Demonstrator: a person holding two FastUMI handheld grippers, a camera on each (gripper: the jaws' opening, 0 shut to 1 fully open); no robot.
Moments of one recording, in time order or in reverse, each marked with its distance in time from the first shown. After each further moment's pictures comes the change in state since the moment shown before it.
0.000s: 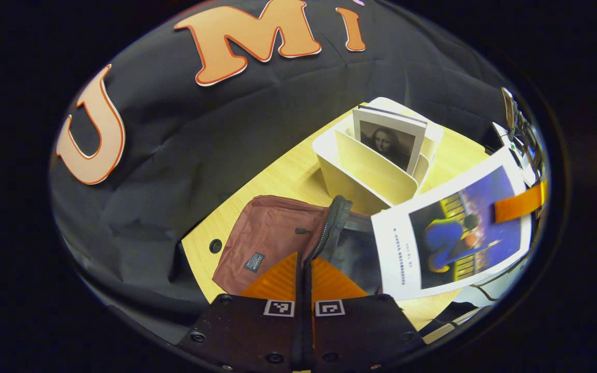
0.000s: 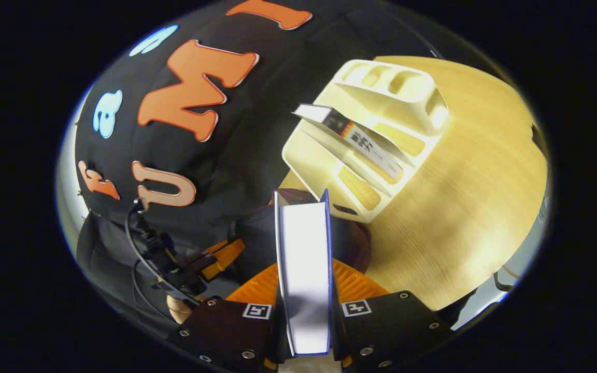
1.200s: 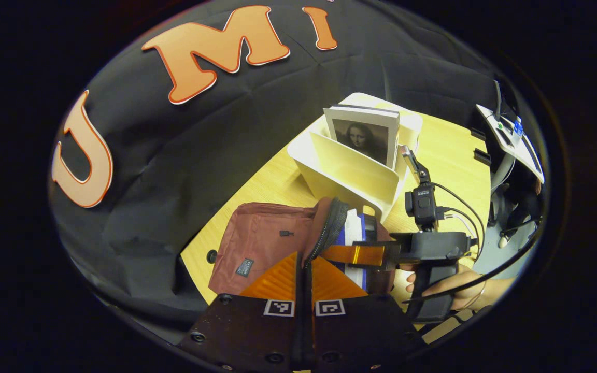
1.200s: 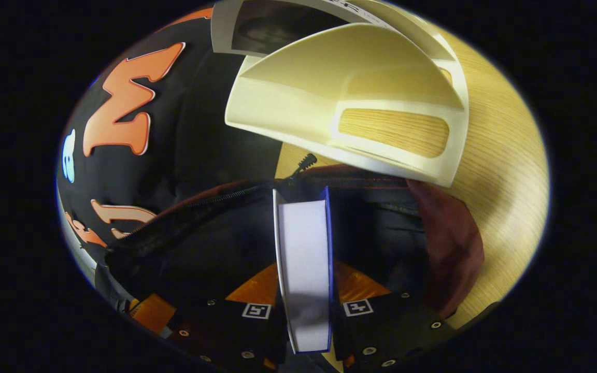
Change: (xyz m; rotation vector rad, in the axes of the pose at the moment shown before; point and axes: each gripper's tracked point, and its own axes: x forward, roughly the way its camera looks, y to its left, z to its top) left arm -0.001 -0.029 -0.001 0.106 -0.017 -0.014; right arm 0.215 0.021 -0.046 0.246 -0.032 0.047
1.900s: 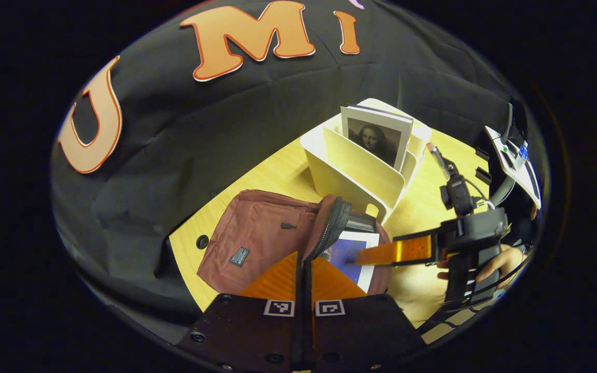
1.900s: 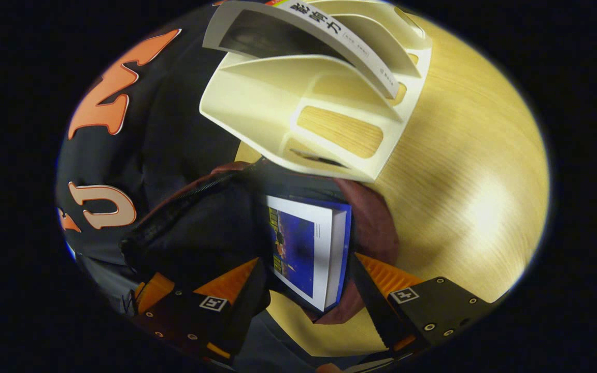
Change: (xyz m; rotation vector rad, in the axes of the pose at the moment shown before) left arm 0.000 0.003 -0.023 -0.149 -0.013 -0.046; right arm -0.072 -0.040 0.018 -0.105 0.080 -0.219
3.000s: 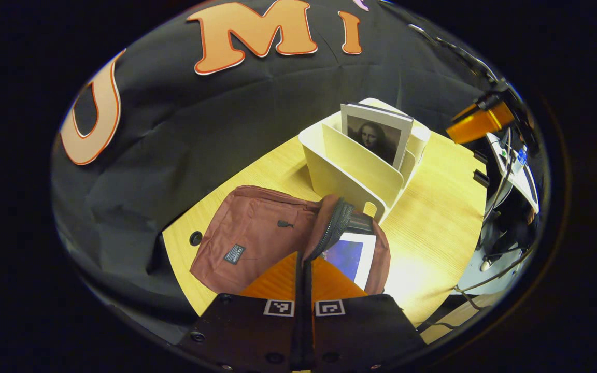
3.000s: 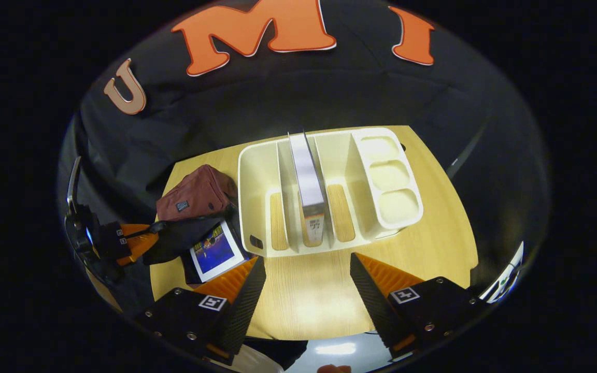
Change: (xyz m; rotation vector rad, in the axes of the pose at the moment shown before) left arm 0.010 0.001 -0.008 -0.019 0.007 -0.020; right arm -0.180 0.041 0.187 -0.932 -0.054 -0.406
